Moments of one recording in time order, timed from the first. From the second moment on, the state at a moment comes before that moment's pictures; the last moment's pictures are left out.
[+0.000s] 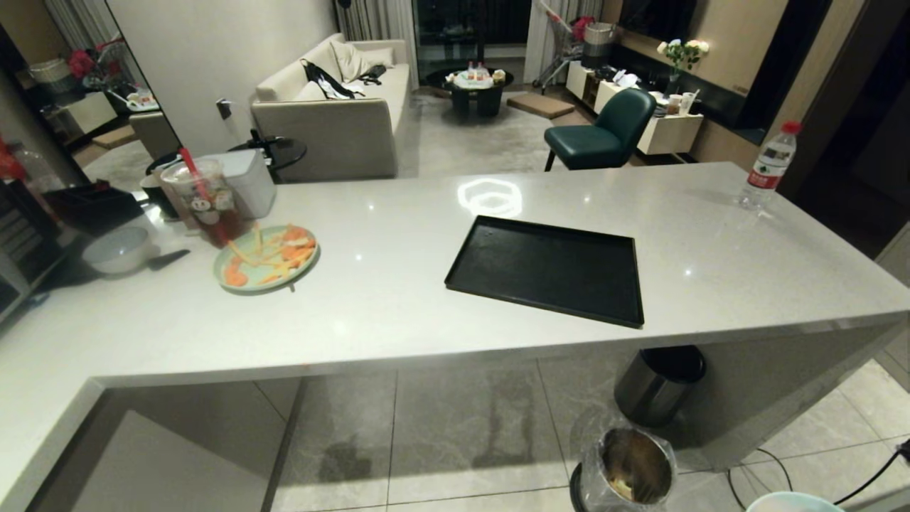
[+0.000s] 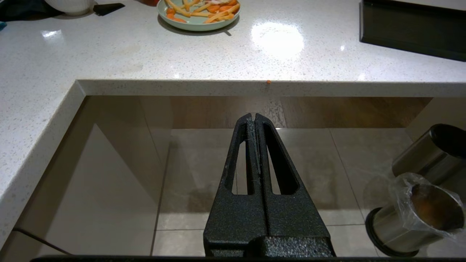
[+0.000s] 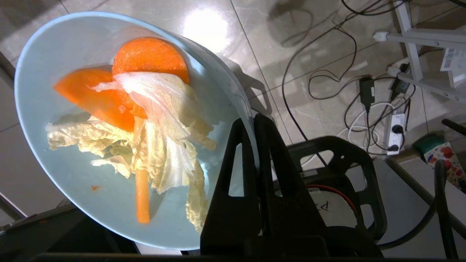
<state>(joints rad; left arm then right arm) 0.00 0.00 0.00 -0.01 0.02 -0.06 0.39 1.07 -0.40 0.49 -0.22 0.70</state>
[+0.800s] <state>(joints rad) 0.00 0.00 0.00 -0.01 0.02 -0.06 0.39 1.00 -0.37 0.50 -0.22 0.69</state>
